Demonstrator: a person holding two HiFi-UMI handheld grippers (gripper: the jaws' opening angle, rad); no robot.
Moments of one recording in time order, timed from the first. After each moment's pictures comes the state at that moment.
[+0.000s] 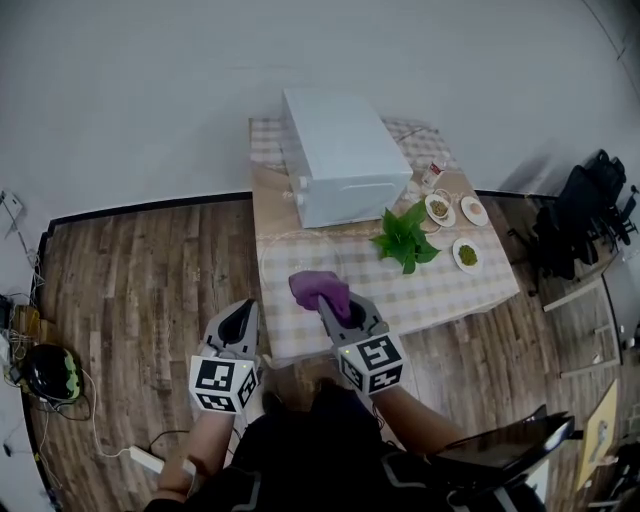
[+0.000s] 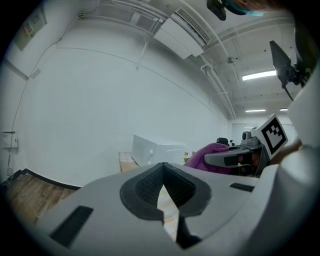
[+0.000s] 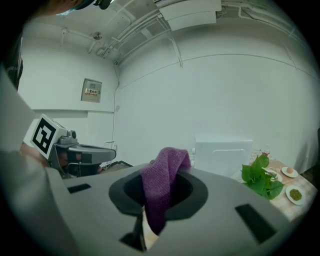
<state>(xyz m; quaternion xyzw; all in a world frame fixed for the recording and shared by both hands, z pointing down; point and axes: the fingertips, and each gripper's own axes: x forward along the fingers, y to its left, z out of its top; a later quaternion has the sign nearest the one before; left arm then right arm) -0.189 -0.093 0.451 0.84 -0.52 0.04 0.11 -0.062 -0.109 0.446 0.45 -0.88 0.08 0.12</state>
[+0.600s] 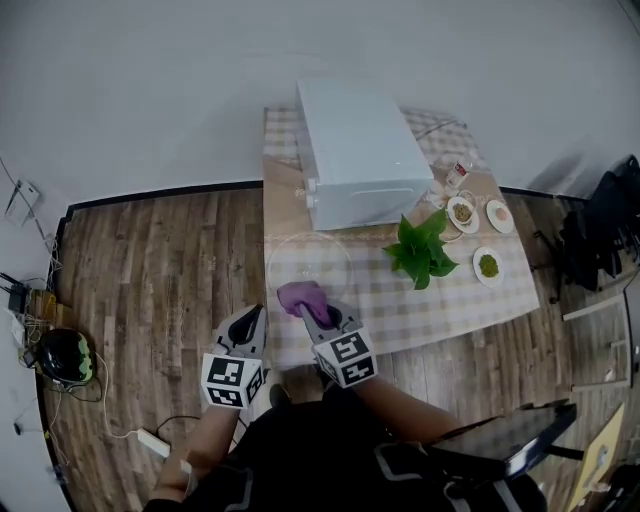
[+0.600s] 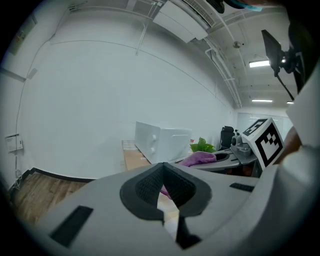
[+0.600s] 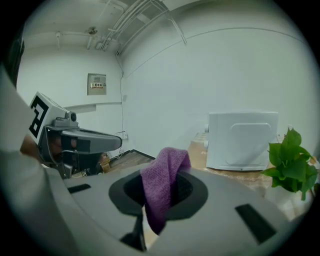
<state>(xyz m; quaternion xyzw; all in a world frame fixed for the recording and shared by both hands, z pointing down) -0.167 -0.131 0.503 0.82 -0.54 0.10 0.14 -0.086 -0.154 0.536 0.37 -0.90 0.13 0.18</state>
